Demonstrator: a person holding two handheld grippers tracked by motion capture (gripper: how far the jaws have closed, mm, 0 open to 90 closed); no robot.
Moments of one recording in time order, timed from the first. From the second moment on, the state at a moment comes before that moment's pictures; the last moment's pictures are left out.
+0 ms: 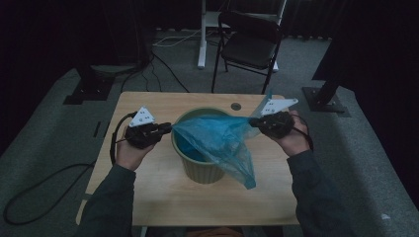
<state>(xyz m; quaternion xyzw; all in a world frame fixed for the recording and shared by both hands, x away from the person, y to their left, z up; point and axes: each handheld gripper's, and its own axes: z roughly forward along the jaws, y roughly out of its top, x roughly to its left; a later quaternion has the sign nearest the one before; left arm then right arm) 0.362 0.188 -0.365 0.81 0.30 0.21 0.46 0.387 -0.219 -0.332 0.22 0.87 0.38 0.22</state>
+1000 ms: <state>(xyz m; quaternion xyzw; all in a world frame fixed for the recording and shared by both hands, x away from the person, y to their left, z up) 0.356 0.166 -0.335 0.81 0.25 0.19 0.50 0.385 -0.198 -0.328 0.19 0.88 0.39 0.20</state>
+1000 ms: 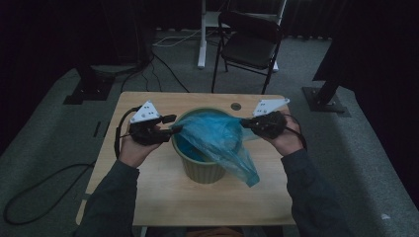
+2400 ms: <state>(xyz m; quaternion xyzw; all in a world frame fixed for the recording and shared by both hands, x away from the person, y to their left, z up) 0.376 0.080 -0.320 0.83 0.23 0.20 0.46 0.368 -0.184 -0.326 0.14 0.89 0.38 0.20</state>
